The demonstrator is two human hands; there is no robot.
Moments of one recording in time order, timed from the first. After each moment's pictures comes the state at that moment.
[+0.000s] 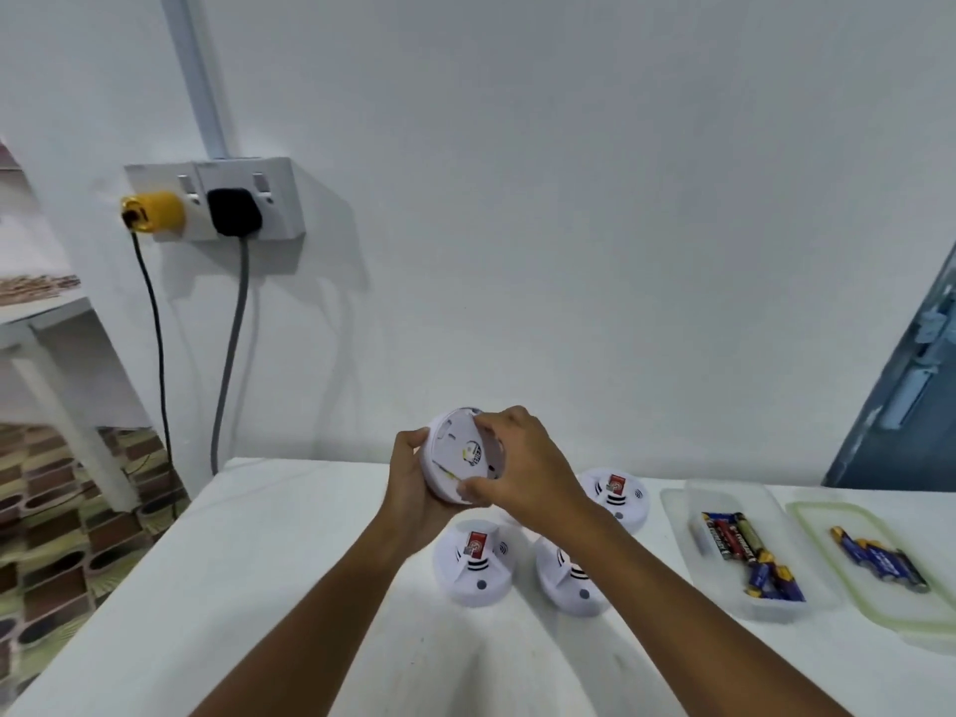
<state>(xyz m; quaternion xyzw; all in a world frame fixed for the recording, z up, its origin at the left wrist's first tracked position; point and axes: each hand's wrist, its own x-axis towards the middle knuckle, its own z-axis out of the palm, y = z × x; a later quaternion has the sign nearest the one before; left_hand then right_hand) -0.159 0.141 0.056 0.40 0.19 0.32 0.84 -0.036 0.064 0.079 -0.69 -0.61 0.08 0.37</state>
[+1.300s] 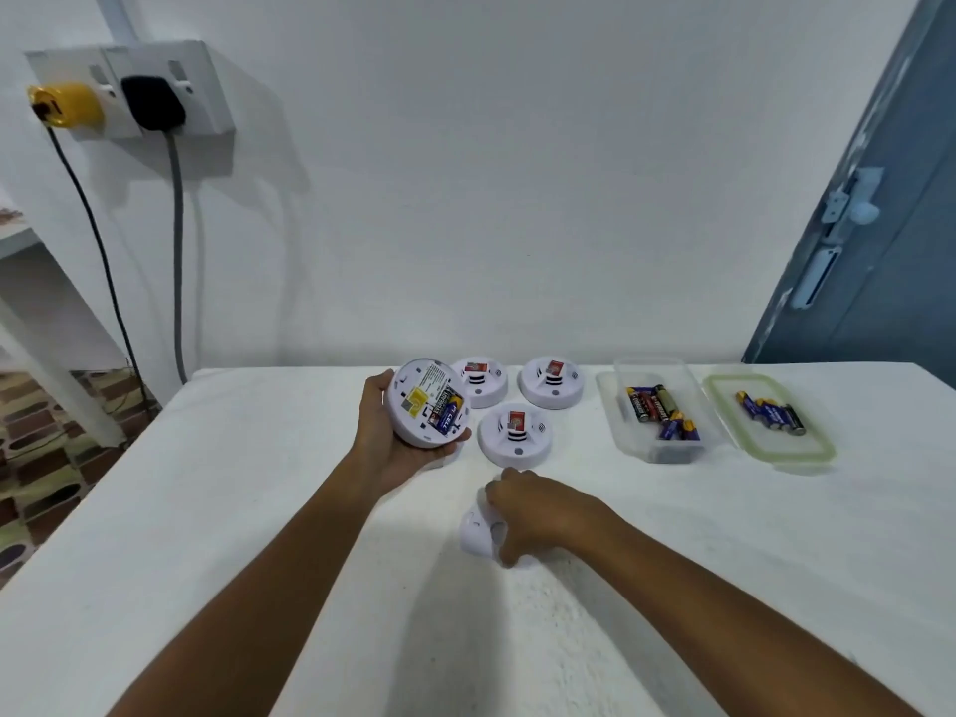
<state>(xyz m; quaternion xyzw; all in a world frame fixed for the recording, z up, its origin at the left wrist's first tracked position) -0.165 0.073 0.018 0.30 0.30 0.30 0.86 -0.038 -0.066 -0.001 -0.73 -0.65 0.23 -0.02</state>
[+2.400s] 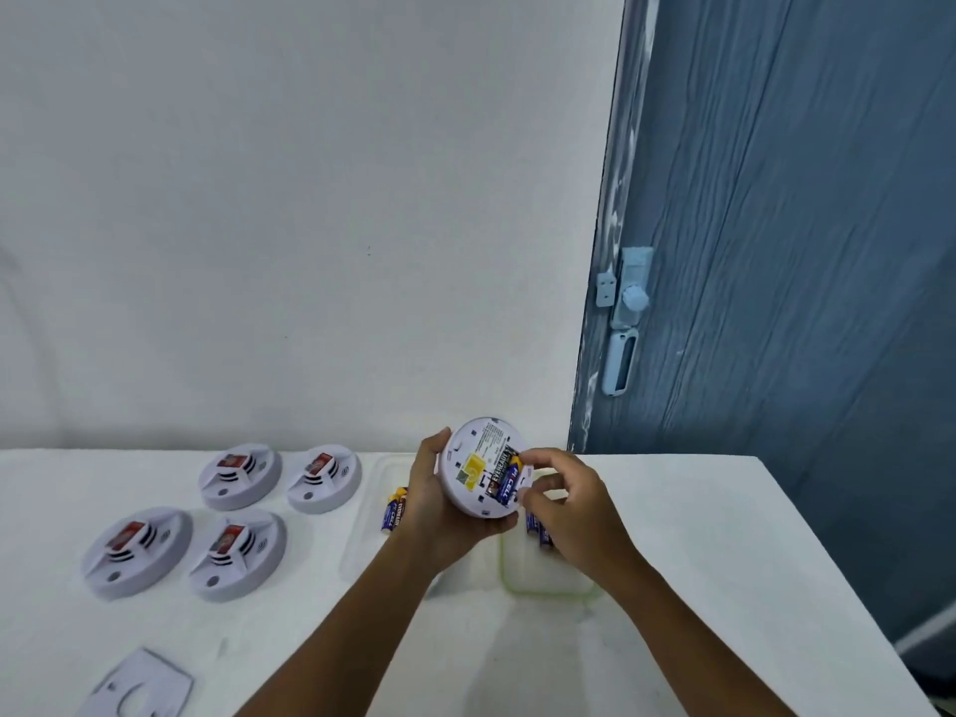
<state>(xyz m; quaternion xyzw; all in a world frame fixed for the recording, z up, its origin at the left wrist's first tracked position) 0.199 -0.077 0.028 0.27 0.29 0.22 0.89 0.317 -0.175 0.019 -0.68 -0.43 0.24 0.54</state>
